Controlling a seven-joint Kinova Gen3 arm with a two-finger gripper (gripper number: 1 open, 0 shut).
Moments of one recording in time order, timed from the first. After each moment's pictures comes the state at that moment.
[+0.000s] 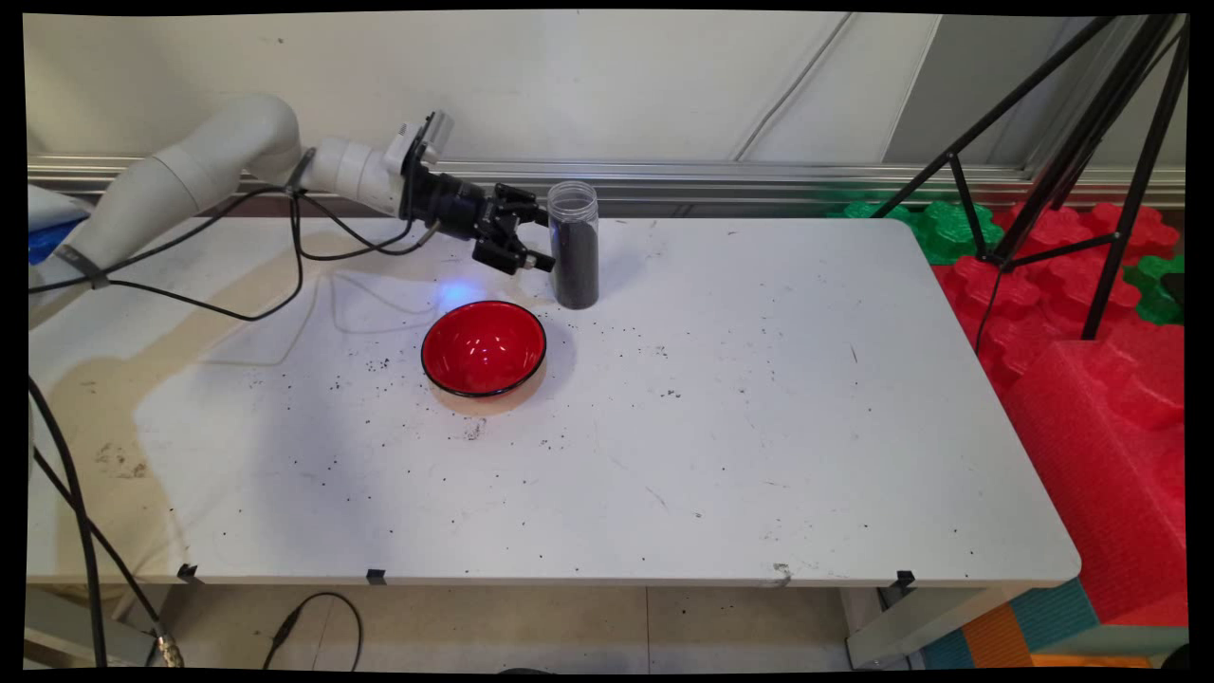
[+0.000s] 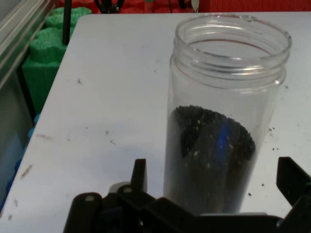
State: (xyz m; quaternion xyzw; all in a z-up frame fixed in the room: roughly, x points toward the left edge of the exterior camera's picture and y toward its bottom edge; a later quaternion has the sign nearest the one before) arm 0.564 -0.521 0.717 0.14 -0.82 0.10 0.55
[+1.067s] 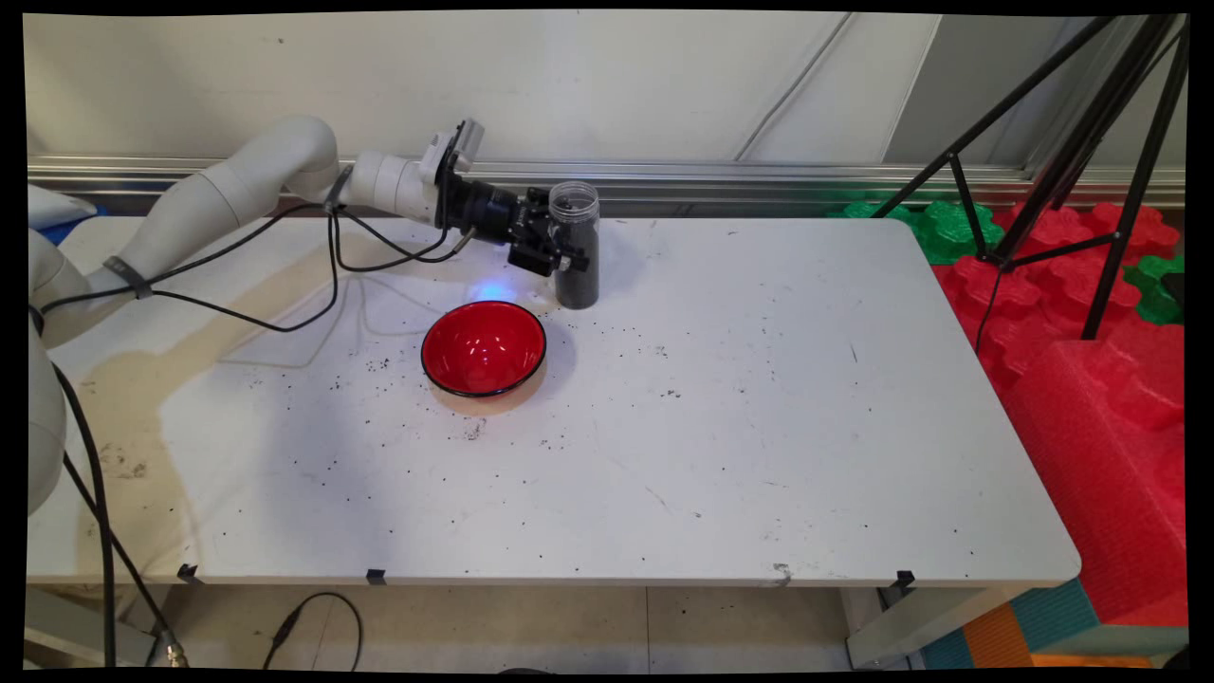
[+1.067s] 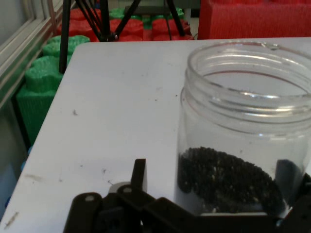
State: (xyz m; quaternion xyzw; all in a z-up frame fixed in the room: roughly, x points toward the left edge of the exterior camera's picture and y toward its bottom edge) arm 0.530 -0.540 0.697 0.13 -0.80 0.10 0.58
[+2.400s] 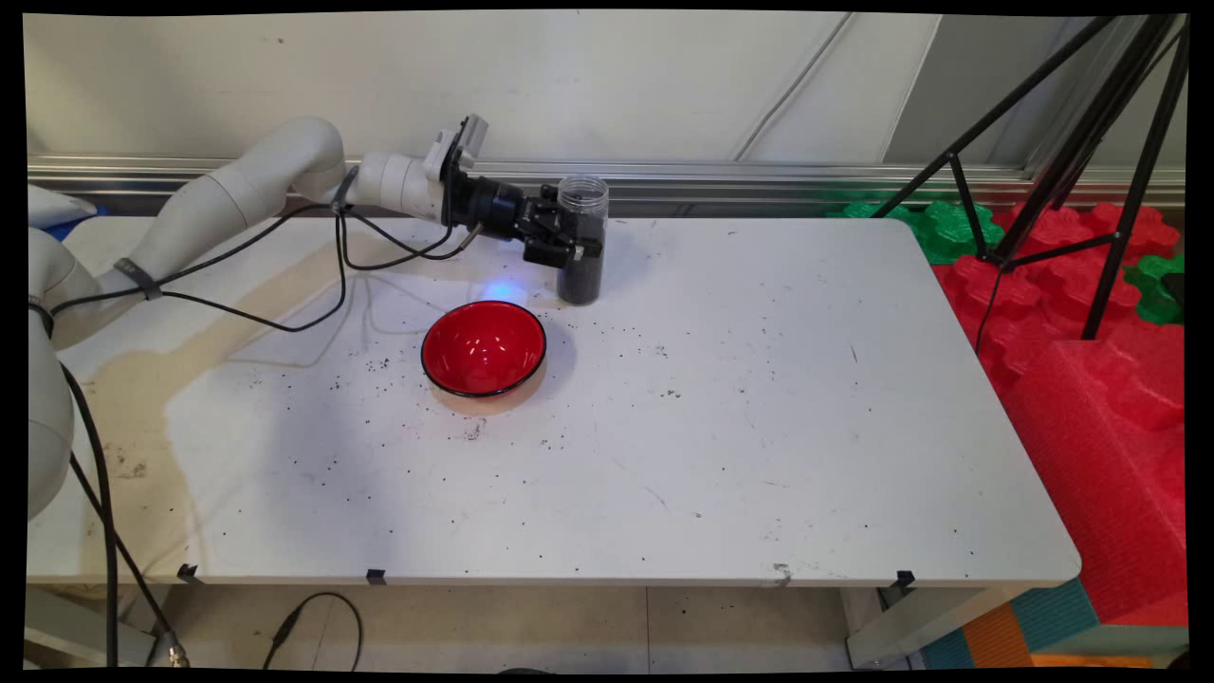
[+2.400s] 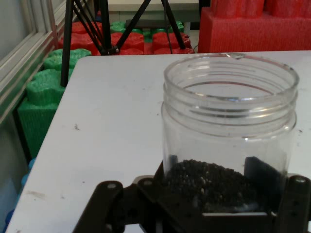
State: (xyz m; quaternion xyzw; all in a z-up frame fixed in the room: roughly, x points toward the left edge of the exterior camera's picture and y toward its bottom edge) arm 0.524 -0.545 0.698 0.12 -0.79 0.11 0.59
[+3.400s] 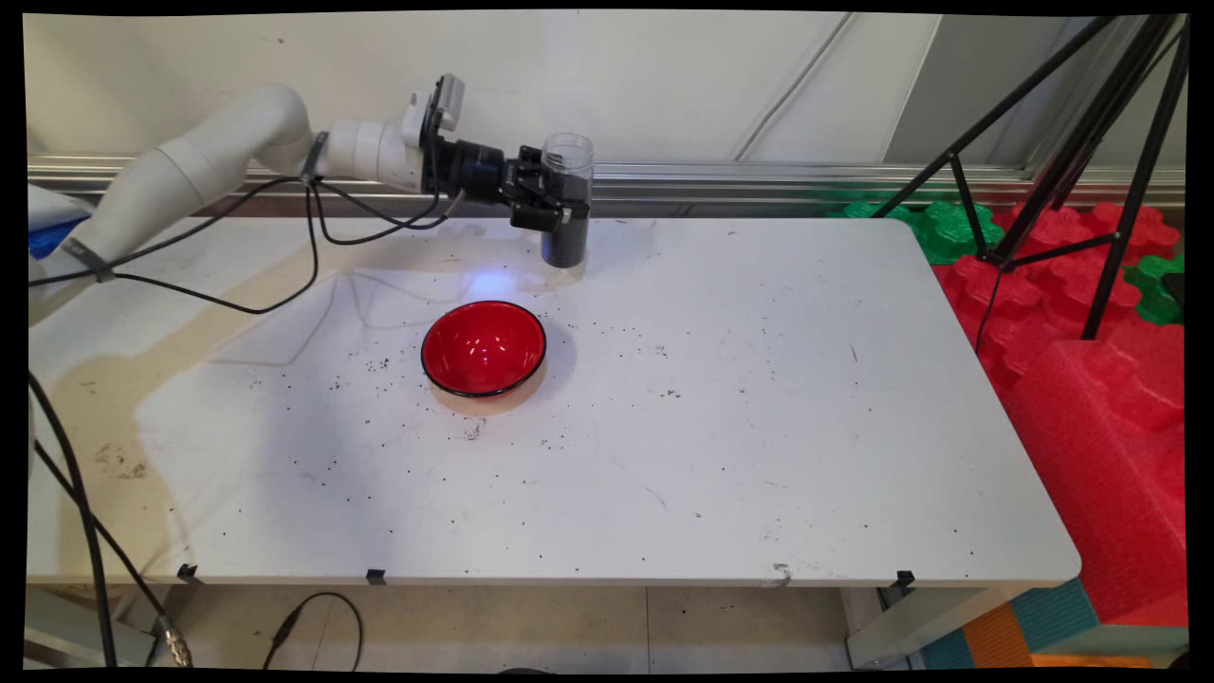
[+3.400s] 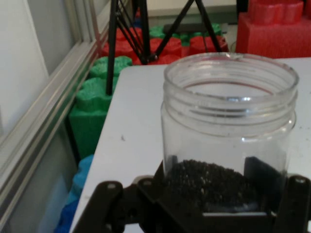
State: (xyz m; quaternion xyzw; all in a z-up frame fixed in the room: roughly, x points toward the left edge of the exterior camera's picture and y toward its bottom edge) arm 0.539 -0.531 0.748 0.15 -0.79 0.16 0.57
